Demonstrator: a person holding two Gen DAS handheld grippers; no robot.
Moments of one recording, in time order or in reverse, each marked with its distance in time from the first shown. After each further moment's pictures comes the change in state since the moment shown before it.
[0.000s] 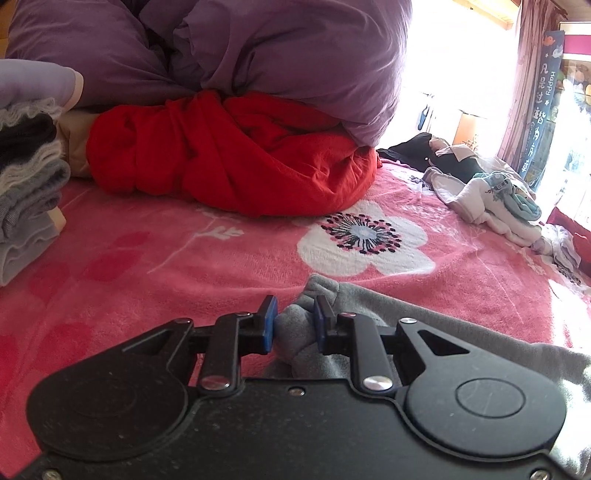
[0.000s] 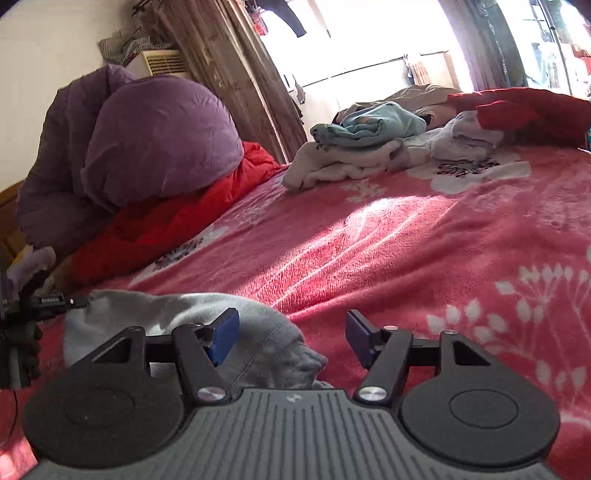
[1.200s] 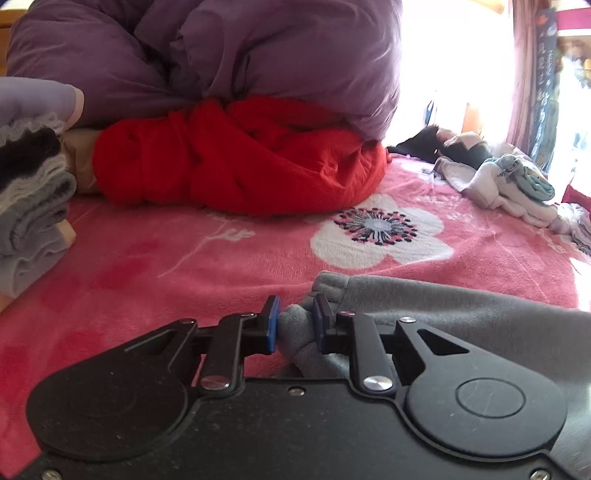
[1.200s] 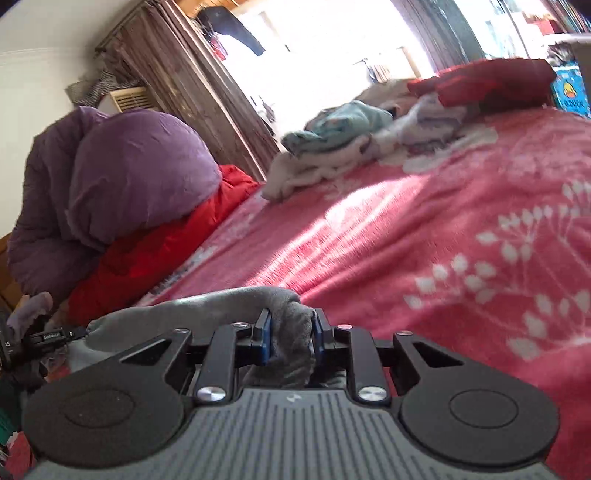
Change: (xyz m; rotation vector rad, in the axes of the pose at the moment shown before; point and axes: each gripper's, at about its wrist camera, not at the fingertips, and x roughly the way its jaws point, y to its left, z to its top) left arm 0.003 -0.007 -0.009 0.091 -0.060 0.052; right arm -0.009 -0.014 -0.022 0.202 -0.084 -0.039
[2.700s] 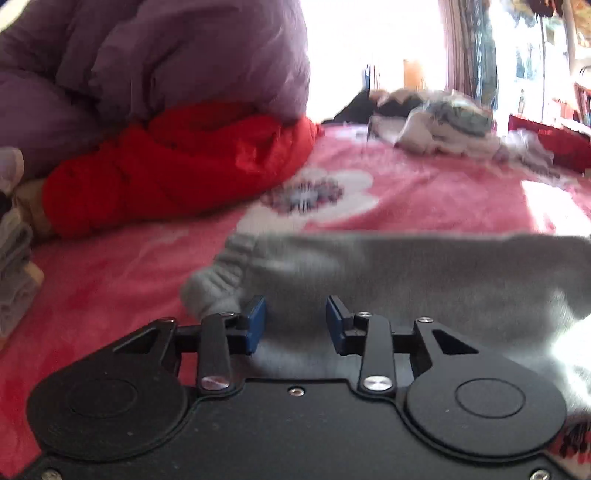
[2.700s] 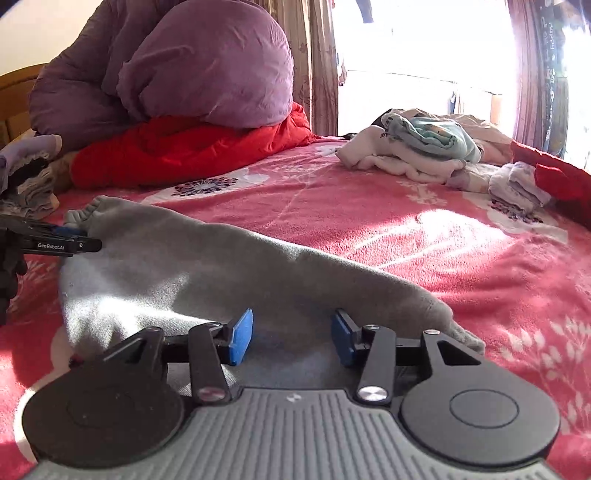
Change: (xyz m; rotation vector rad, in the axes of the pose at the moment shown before) left arm -0.023 -0.052 -0.016 0.227 0.002 -0.095; right arm 0.031 0.120 -0.023 -0.523 0.126 -0.065
